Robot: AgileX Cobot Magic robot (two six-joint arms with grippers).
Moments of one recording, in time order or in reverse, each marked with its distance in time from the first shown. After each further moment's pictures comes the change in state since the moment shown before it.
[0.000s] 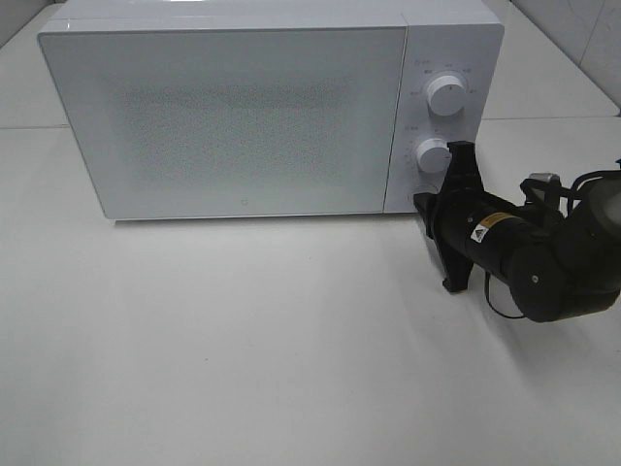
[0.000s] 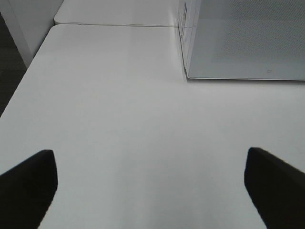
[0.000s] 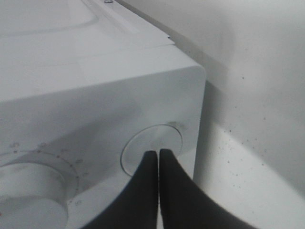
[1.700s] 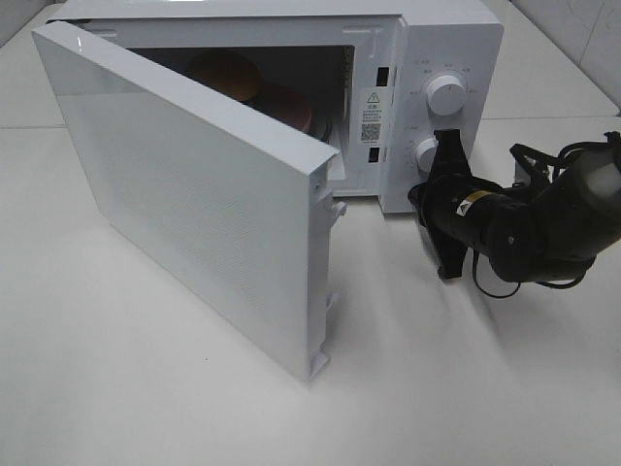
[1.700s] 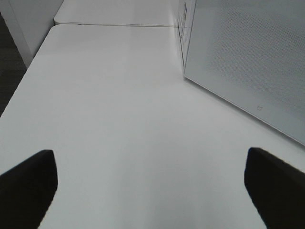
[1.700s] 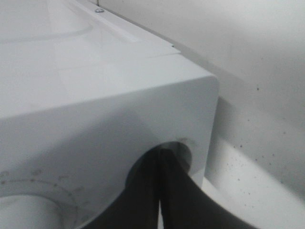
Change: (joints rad) left arm 0.000 0.000 0.000 0.000 0.000 0.000; right arm 0.020 -0.024 -0.114 0.122 0.207 -0.097
